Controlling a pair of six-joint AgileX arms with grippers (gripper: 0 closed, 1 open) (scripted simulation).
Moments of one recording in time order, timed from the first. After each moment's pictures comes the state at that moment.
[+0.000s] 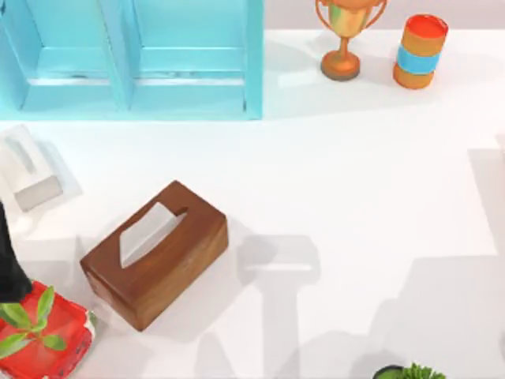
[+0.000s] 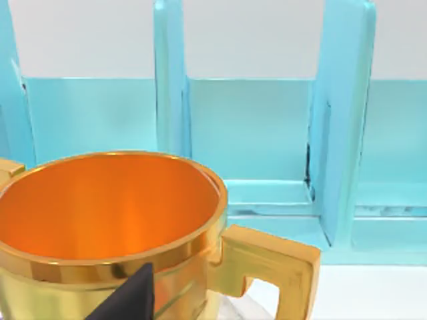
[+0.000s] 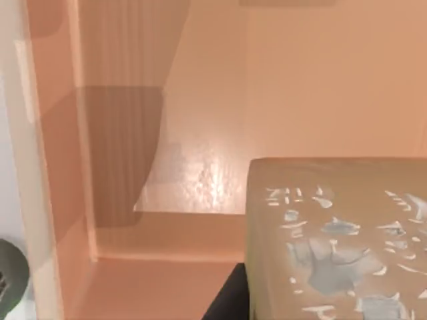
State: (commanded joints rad) left arm 0.00 0.00 0.00 0.00 0.00 0.00; right arm -0.47 1.63 1.41 -1.36 -0.01 -0.49
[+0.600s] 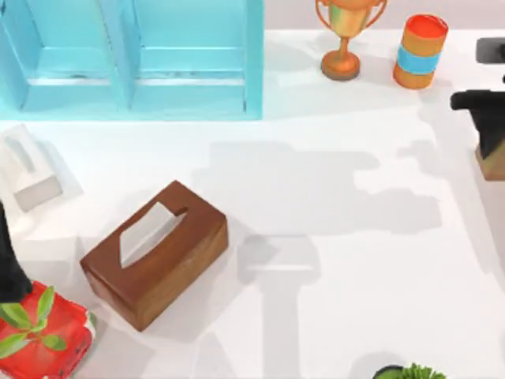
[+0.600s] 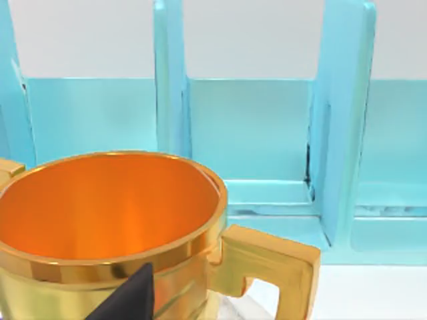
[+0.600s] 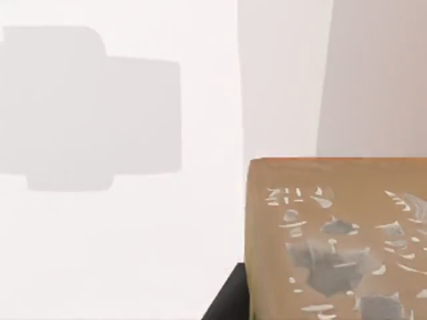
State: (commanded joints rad) left arm 0.00 0.00 0.00 0.00 0.00 0.00; right arm 0.10 2.06 1.78 -1.31 -0.01 0.08
